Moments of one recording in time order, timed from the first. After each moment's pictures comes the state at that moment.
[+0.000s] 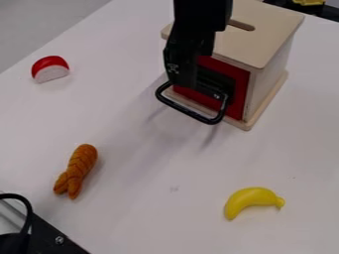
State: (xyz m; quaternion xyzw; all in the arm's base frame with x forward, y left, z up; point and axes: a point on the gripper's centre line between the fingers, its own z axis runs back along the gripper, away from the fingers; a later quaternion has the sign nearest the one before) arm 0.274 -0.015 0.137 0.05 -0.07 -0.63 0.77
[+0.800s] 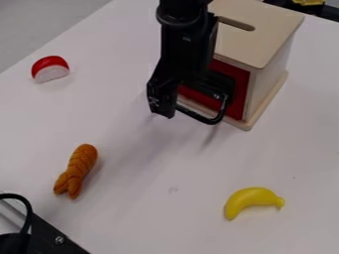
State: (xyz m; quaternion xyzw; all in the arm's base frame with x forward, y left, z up) arm 0.265 0.005 0.092 0.07 -0.01 -0.66 0.75
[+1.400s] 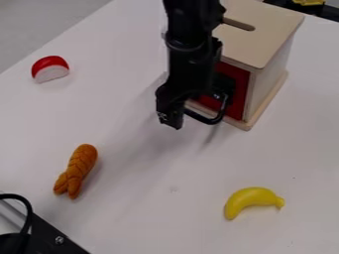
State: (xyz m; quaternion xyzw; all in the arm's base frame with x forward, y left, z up) arm 0.282 -0.002 0.063 0.08 -0.03 -0.68 0.73
